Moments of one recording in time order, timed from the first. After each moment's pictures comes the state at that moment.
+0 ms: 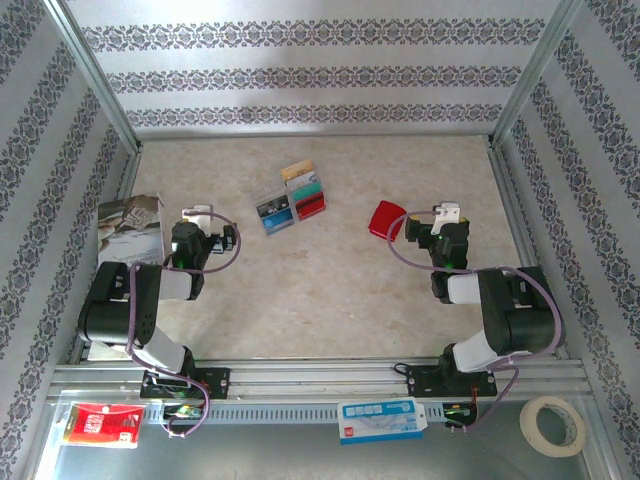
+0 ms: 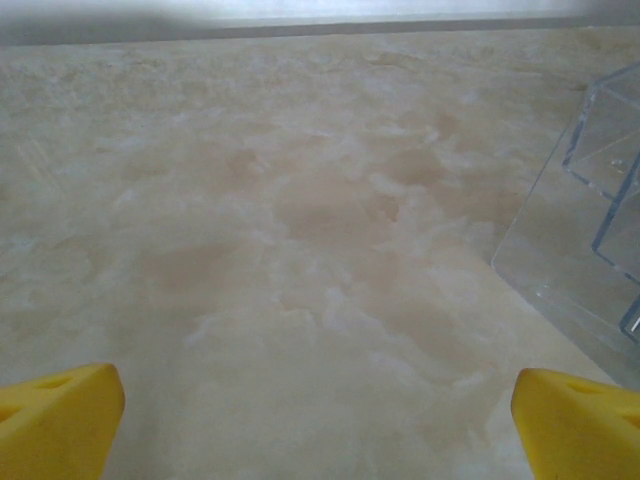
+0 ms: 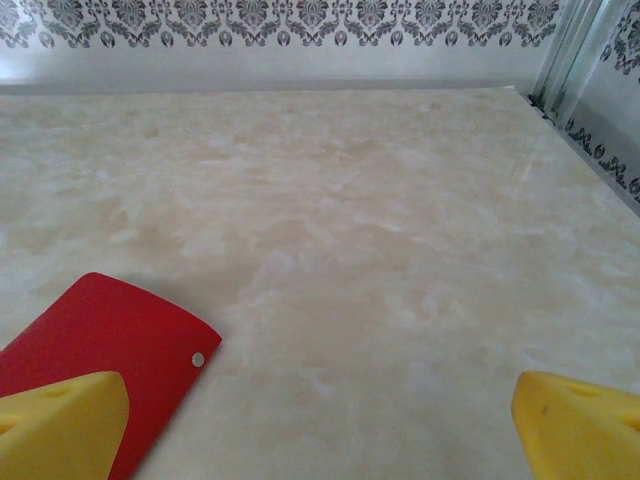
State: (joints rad) left arm -0.01 1.55 0.42 0.74 -0.02 0.00; right arm 0.04 1.49 0.35 0.83 0.11 0.04
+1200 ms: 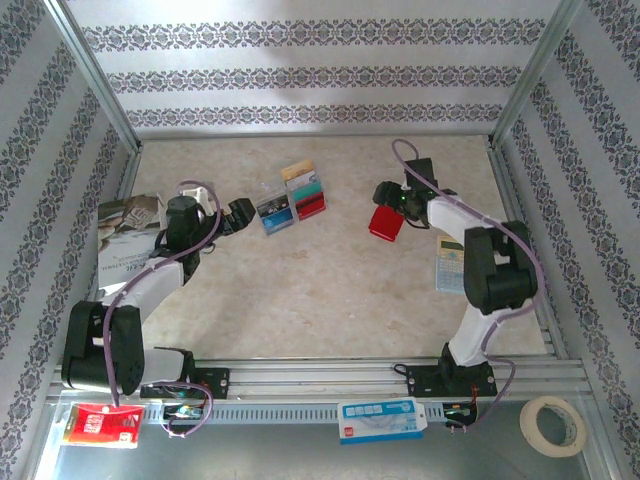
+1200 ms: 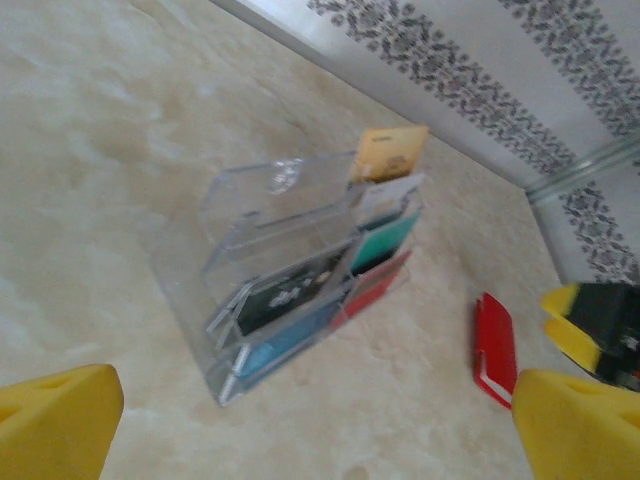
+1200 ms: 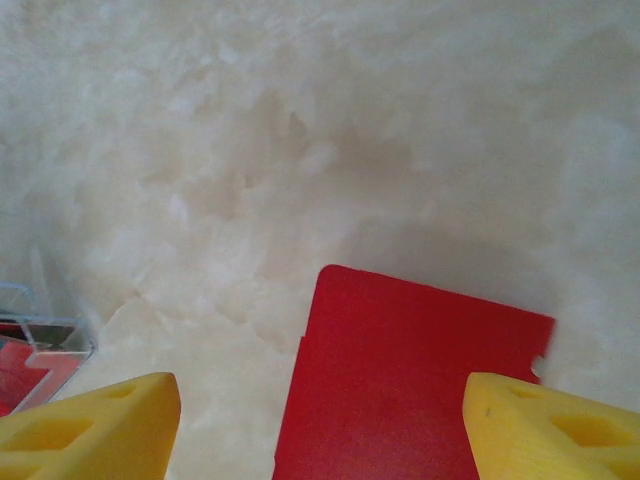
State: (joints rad) left arm -0.08 1.31 0.65 0.23 0.39 -0.60; right arm 0.16 1.84 1.19 -0.25 -0.14 0.55
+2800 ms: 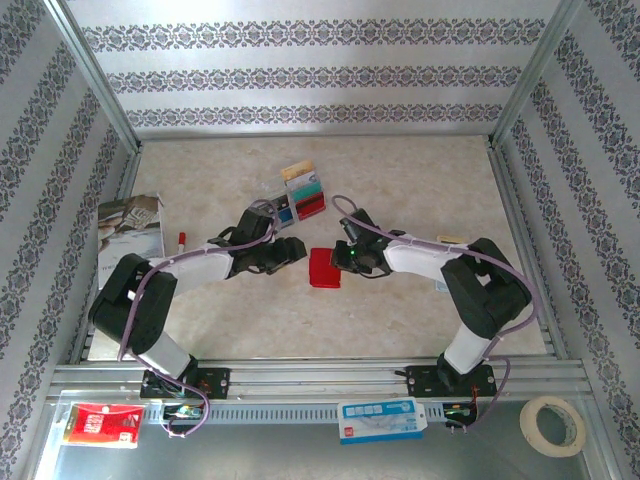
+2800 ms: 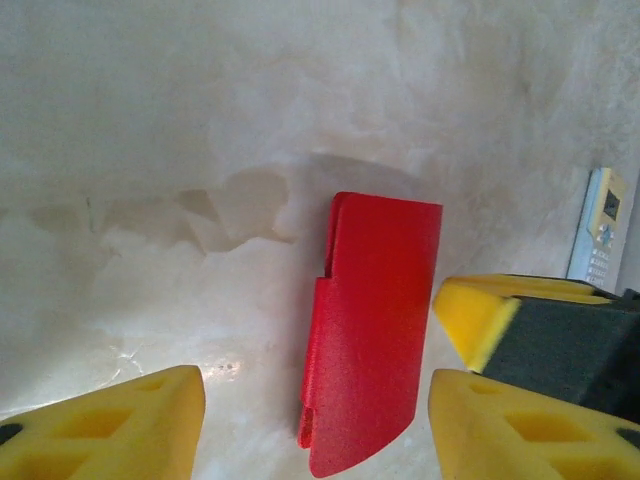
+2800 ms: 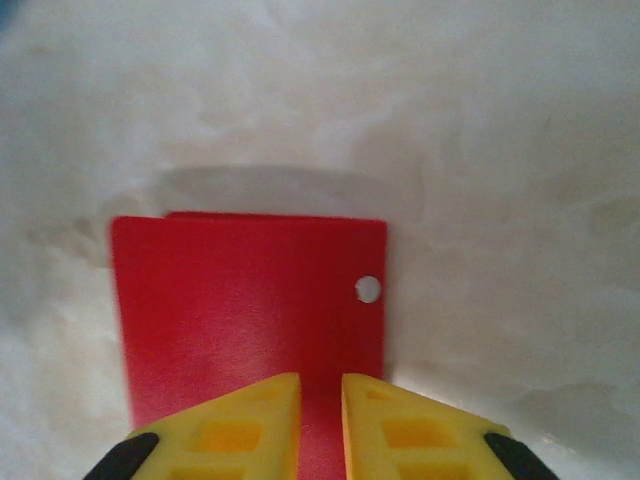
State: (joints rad) left arm -0.47 1.59 0.79 -0.08 0.41 -0.87; right arm 0.61 1.72 0.91 -0.25 -0.17 0.78
